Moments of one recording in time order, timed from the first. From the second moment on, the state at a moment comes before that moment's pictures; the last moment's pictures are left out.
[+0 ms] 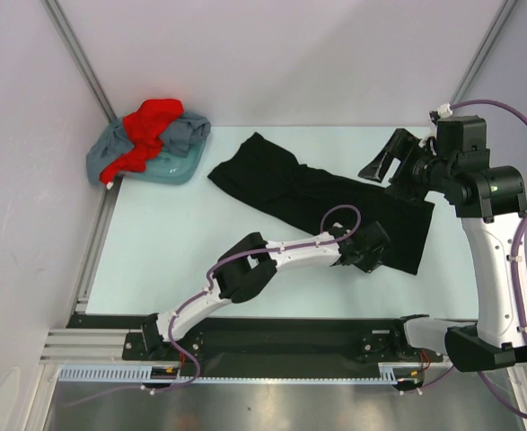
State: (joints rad) left arm -1.17 2.52 2.09 -0.54 -0.13 -2.00; right arm 0.17 1.23 1.81 -1.24 -0.23 0.63
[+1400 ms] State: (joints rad) left arm -1.20 1.38 0.75 -0.59 -0.17 -1.57; right arm 0.38 1.33 1.52 -1.02 -0.30 0.60
